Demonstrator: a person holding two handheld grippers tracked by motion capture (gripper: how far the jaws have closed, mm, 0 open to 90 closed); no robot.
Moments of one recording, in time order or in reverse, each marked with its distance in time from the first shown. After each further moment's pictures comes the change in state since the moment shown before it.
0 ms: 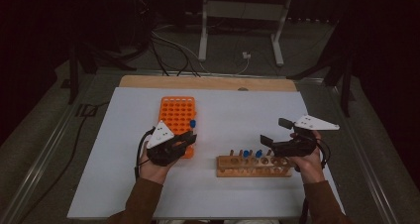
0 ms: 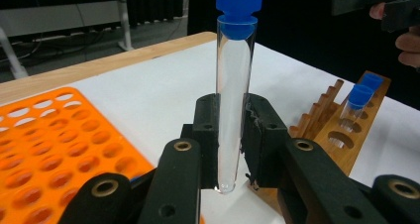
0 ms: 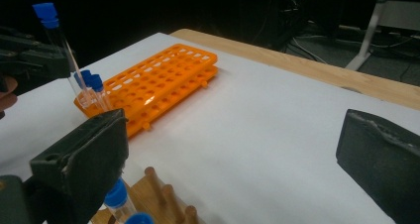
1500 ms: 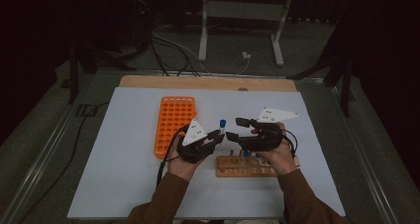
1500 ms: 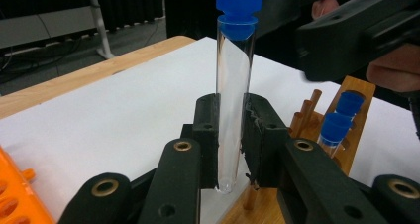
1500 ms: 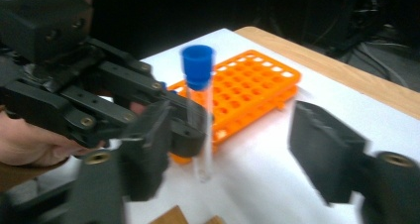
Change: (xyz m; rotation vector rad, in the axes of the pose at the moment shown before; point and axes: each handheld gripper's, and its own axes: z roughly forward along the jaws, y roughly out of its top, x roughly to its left) left arm -0.044 0.020 0.060 0.018 -0.057 0.072; right arm 0.055 0.034 0.058 0.058 0.201 -0.109
